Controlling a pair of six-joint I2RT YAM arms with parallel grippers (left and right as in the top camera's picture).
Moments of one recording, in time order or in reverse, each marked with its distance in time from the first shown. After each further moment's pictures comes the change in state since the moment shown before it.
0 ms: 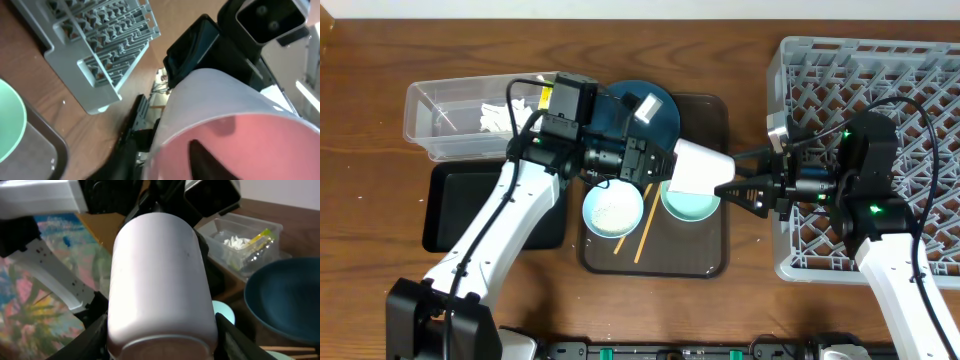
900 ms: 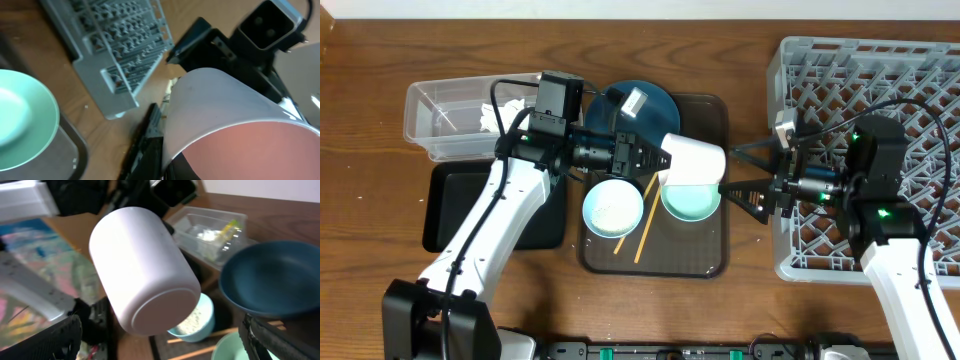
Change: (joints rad) left arm 0.057 0.000 0.000 -0.022 -0.033 0.020; right arm -0.037 -0.020 0.000 -0.050 0.084 0.016
